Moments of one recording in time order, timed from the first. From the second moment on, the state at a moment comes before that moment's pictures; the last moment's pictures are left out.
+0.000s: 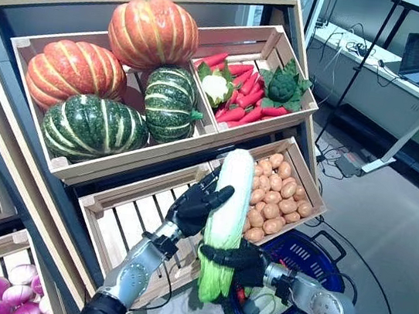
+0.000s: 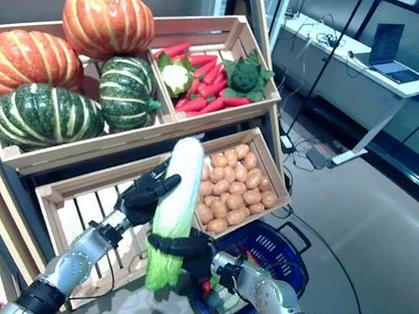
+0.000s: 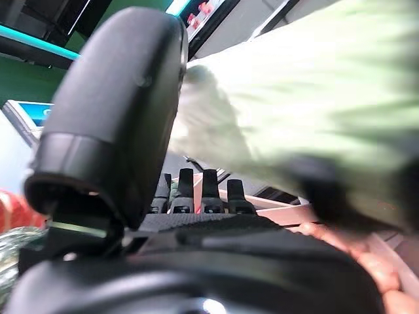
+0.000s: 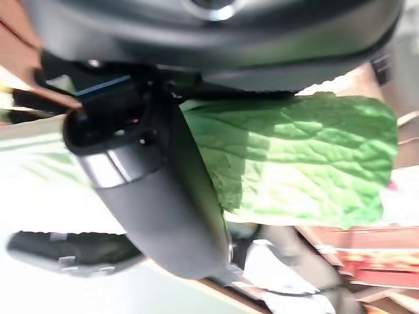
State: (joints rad) left arm -0.12 0.27 -0.24 0.23 -1.06 0.04 -0.41; right arm -0.14 -0.42 0.37 0.16 1.11 0.42 0.46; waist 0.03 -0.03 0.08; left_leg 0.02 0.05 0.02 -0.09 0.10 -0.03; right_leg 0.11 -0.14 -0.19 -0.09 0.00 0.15
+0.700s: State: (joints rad) left arm -0.08 0.29 -0.21 0.24 -1.03 0.08 -0.40; right arm -0.11 -0.29 -0.03 0.30 1.43 -0.04 0.27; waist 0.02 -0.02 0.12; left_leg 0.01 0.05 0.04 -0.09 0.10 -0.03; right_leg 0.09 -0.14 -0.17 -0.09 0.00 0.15
